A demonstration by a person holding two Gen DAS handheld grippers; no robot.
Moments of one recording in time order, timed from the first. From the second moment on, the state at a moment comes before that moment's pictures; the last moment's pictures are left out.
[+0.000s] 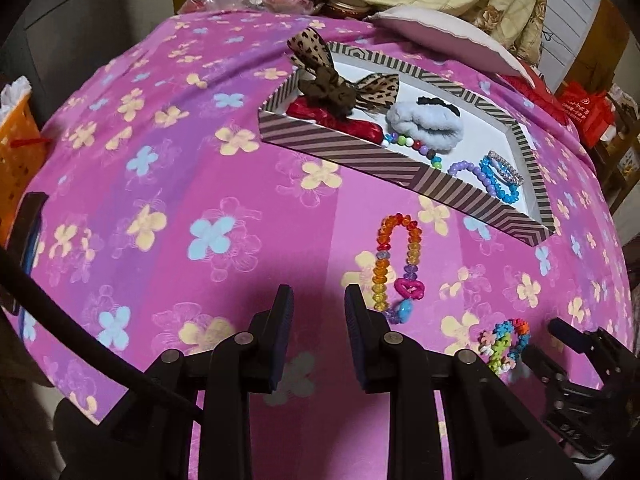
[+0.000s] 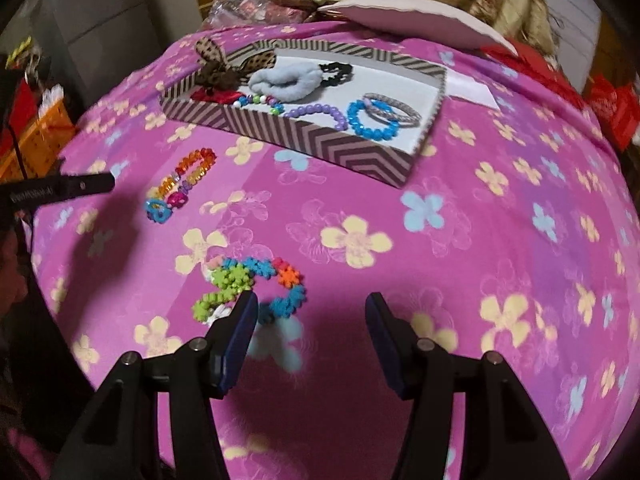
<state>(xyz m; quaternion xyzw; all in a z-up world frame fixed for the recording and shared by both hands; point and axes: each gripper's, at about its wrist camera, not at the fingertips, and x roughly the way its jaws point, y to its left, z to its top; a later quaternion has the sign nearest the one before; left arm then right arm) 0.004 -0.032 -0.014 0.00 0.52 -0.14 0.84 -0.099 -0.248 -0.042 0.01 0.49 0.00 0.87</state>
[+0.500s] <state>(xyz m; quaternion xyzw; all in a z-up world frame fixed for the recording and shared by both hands) 0.028 -0.071 -0.022 0.00 0.55 -0.17 0.82 -0.091 -0.251 -0.050 0.00 0.48 0.01 0.87</state>
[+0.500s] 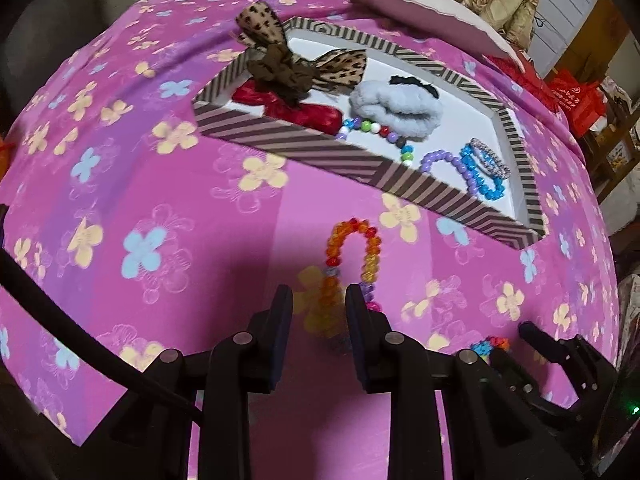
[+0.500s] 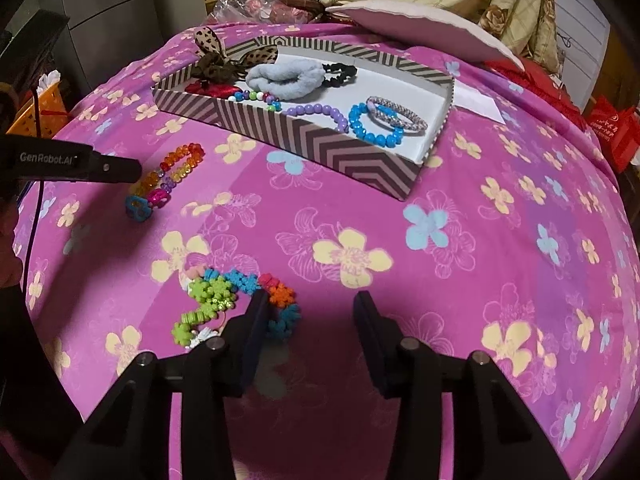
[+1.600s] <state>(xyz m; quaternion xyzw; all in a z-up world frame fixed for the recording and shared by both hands) 0.044 -0.095 -0.016 -0.01 0.56 -0.22 0.80 -0.092 -0.255 -0.031 0.00 0.45 0.03 0.89</state>
